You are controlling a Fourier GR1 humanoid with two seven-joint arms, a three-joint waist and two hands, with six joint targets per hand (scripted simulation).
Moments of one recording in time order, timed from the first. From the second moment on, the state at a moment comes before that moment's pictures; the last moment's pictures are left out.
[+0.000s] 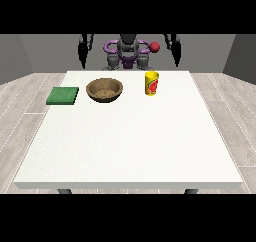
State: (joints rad) left arm 0.00 0.13 -0.01 -1.55 0.01 0.01 0.01; right arm 0.01 -0.09 -0.01 -1.54 -0.03 0.01 0.01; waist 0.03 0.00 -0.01
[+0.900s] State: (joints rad) left arm -0.06 0.16 0.13 -1.72 0.19 -0.05 0.09; right arm 0.01 -0.24 -0.21 -1.68 -0.25 0.19 0.07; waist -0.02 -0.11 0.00
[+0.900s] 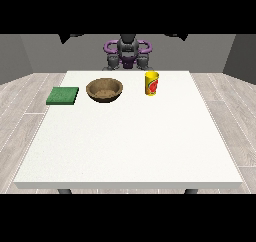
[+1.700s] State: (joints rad) left arm -0.15 0.05 0.14 -1.33 0.06 -0.01 -0.43; right arm -0.09 -0.22 -0.22 -1.58 -0.20 0.23 -0.12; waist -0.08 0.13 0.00
